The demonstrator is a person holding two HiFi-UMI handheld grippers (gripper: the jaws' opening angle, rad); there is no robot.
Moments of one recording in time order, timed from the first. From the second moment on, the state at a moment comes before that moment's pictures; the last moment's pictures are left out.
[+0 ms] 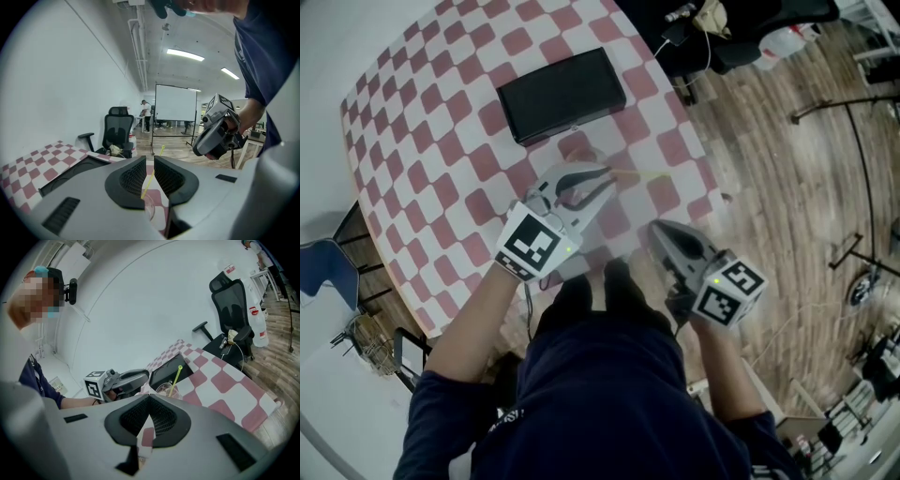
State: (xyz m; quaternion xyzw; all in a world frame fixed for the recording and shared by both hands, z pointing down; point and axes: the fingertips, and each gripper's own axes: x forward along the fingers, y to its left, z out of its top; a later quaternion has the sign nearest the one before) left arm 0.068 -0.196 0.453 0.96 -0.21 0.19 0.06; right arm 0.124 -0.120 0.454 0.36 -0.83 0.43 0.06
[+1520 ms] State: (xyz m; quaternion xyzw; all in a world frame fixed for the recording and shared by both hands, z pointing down) left arm -0.055 -0.119 0.358 0.95 -0.28 0.11 0.11; right arm 0.039 -0.092 0.343 0.37 -0.88 0.29 0.04
